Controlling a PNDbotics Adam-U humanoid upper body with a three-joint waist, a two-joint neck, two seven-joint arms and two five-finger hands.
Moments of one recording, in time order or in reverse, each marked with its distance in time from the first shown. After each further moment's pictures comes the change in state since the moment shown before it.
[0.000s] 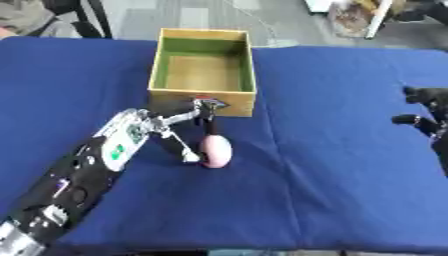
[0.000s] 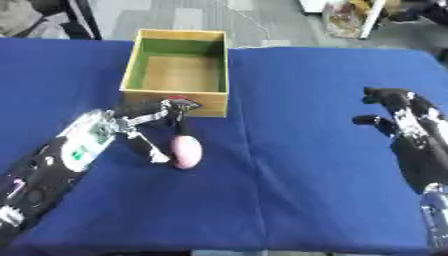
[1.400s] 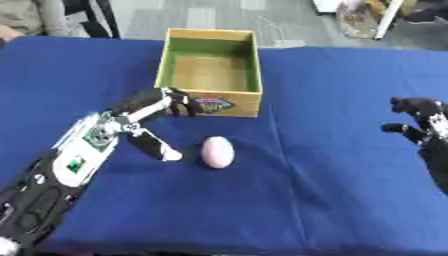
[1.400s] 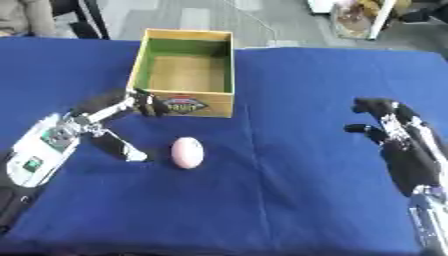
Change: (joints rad) left arm 0.137 0.097 0.043 -0.296 0.128 0.185 -0.035; right arm 0.003 0.007 -0.001 0.048 0.009 0.001 -0.001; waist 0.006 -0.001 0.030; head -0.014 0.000
